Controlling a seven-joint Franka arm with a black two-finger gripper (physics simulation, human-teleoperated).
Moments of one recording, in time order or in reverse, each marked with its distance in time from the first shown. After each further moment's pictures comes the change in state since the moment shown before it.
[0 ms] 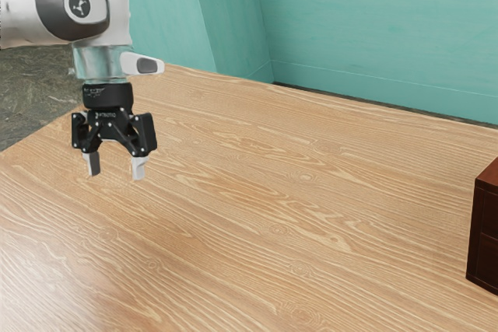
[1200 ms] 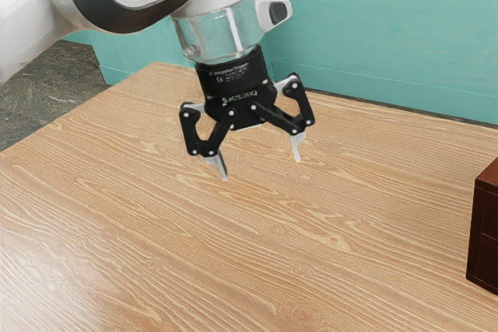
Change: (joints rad) arm -0.505 -0.085 -0.014 0.051 -0.075 0.273 -1.009
